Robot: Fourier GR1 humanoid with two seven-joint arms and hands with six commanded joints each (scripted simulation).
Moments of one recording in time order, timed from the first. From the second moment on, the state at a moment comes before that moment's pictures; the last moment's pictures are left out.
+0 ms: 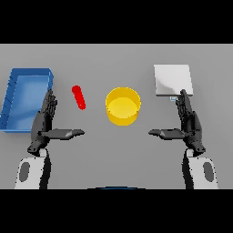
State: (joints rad) left arm 0.00 0.00 0.00 -1.57 0.00 0.00 0.00; right arm 0.00 0.00 0.00 -1.57 0.00 0.00 0.00
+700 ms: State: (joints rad) left arm 0.17 0.05 -0.16 -1.80 -0.17 -0.02 0.06; right arm 0.08 -0.06 0.14 -1.70 0.28 -0.06 -0.08
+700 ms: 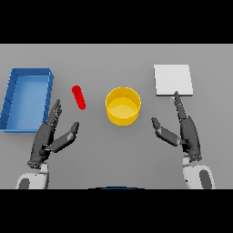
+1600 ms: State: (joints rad) left arm -0.28 0.06 -0.04 -1.26 -0.18 -0.01 0.00; right arm 0.07 -0.05 0.12 -1.69 0.20 -0.01 -0.09
